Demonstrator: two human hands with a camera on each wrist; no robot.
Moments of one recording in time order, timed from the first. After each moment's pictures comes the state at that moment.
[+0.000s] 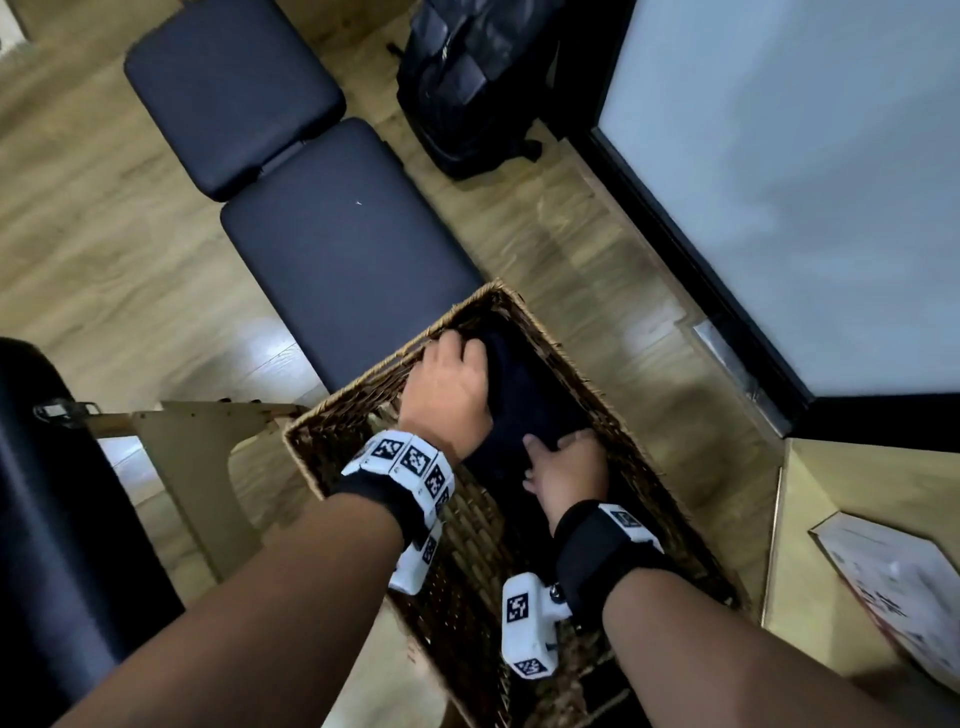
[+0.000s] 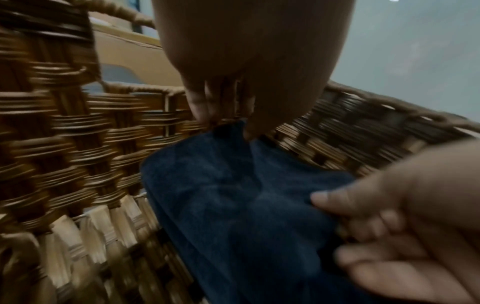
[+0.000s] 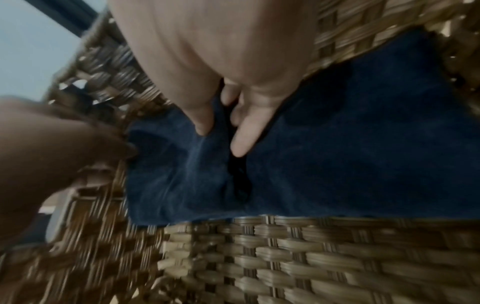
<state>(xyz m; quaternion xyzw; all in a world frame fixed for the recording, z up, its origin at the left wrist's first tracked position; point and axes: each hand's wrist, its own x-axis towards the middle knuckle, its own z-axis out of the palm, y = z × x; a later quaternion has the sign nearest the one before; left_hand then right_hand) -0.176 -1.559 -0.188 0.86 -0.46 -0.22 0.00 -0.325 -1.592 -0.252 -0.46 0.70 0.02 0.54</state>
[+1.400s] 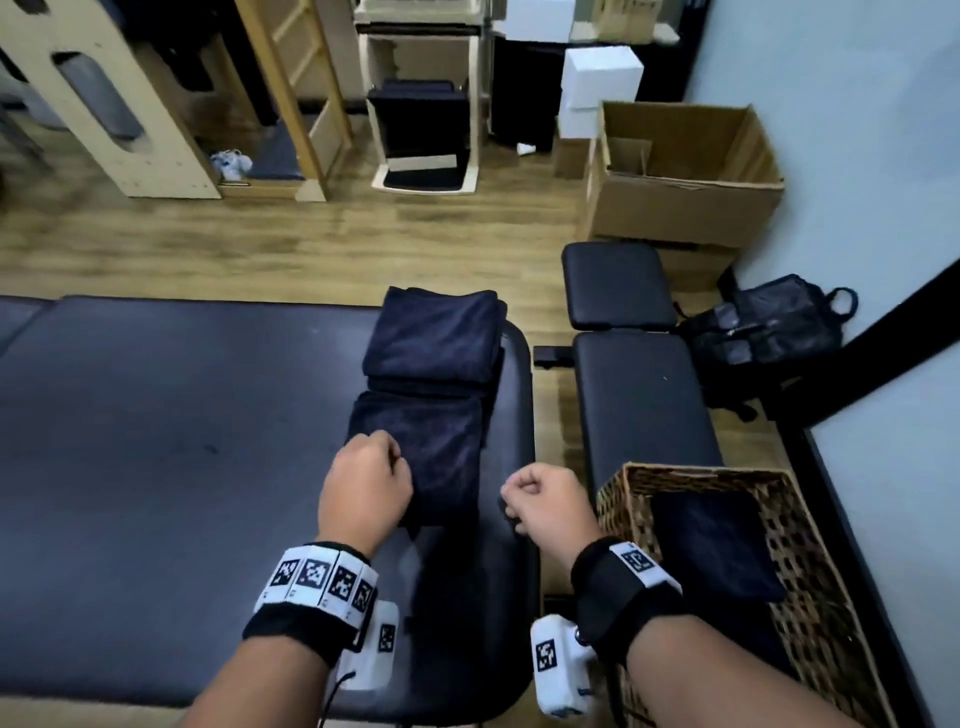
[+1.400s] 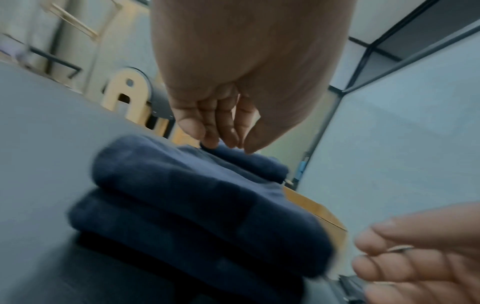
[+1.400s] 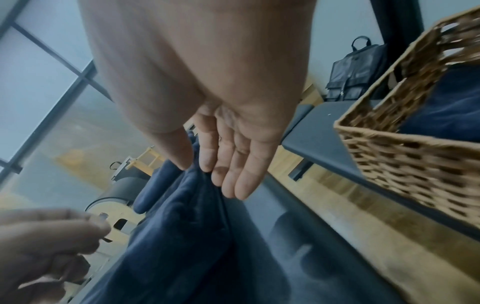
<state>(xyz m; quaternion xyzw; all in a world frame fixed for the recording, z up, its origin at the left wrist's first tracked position) -0.143 -1.085 0.029 0.97 0.02 -0.02 0.25 -0.188 -1.293 -0.011 -0.80 0.23 0.12 0.54</state>
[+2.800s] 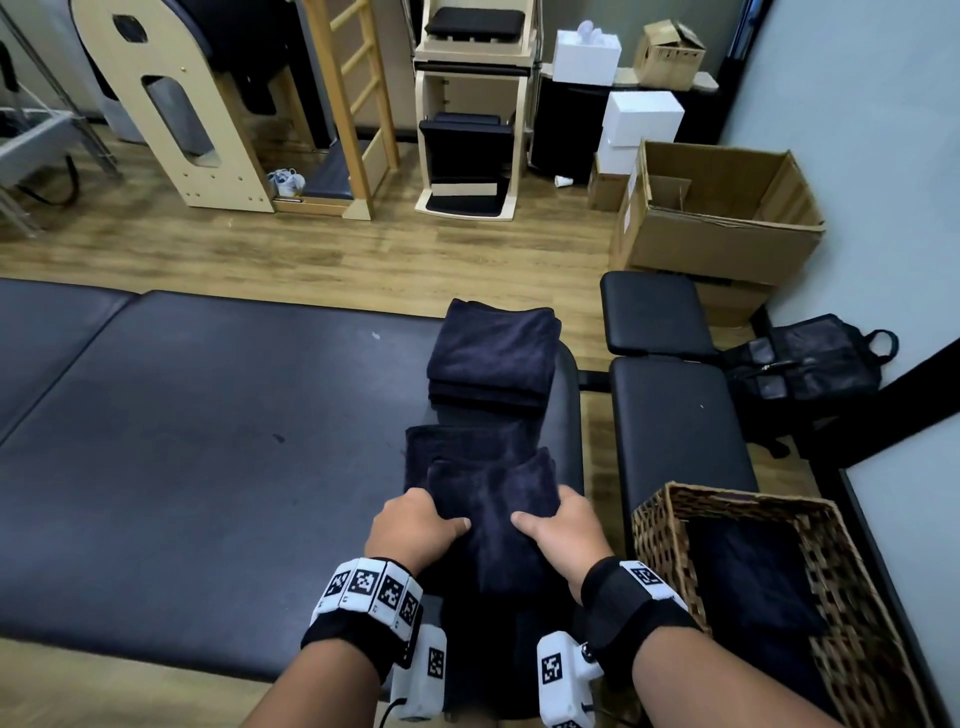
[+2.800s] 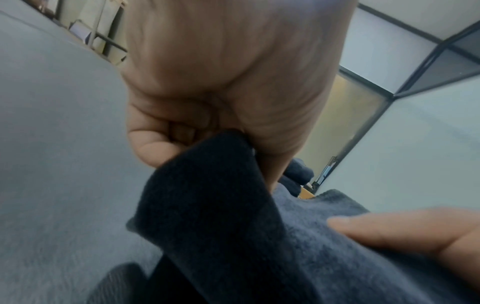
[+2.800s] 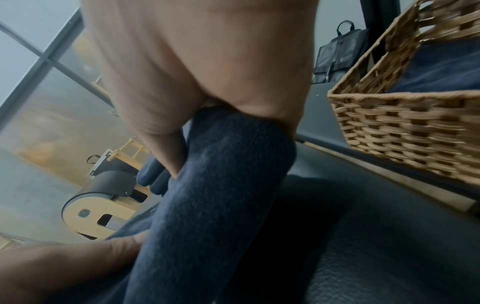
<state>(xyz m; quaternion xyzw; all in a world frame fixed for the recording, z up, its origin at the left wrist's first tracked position) -0.172 -1.049 0.015 0.92 0.15 -0.26 0.24 -0.203 -1.237 -0.010 -0.75 0.28 0.13 0.58</state>
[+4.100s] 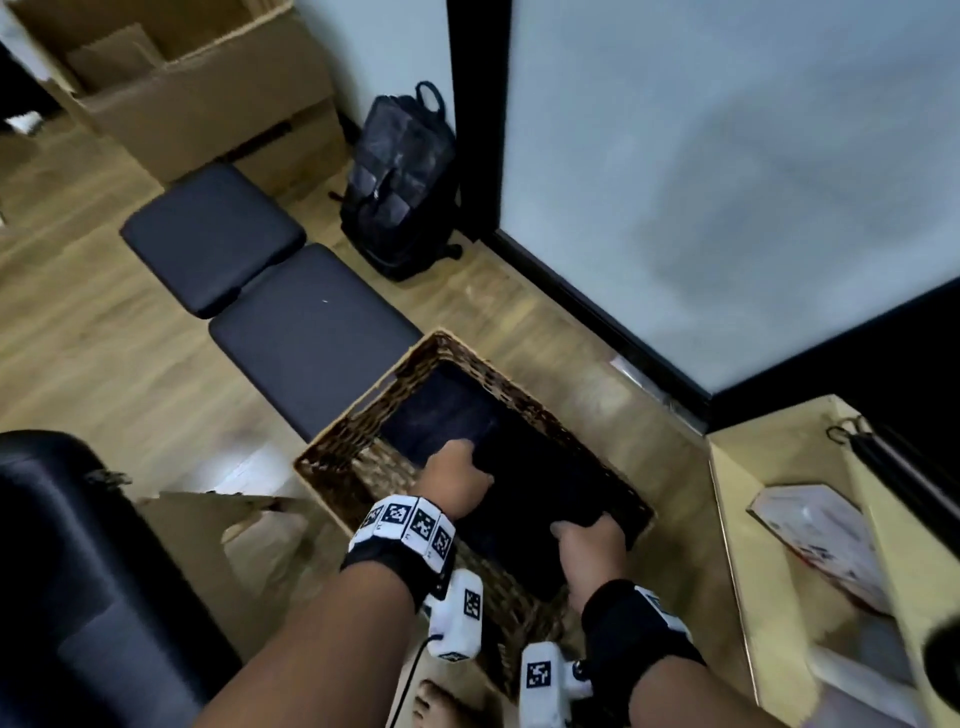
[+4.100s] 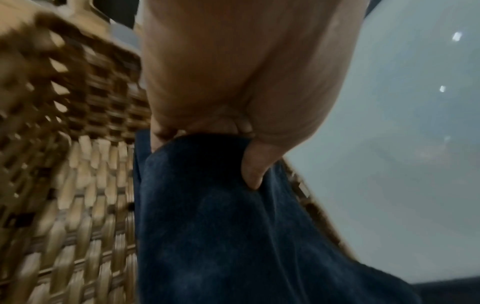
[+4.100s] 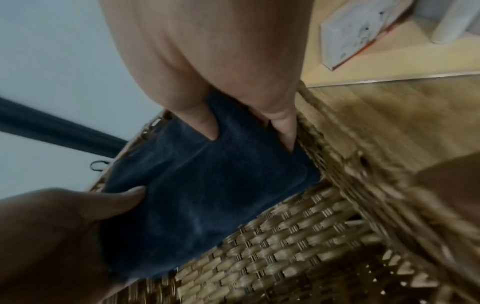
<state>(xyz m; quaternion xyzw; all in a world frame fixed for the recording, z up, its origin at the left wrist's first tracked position) -0.247 -1.517 -0.137 0.81 -0.32 -0.47 0.11 -0.434 -1.529 -0.140 -0.32 0.74 -0.09 0.58</state>
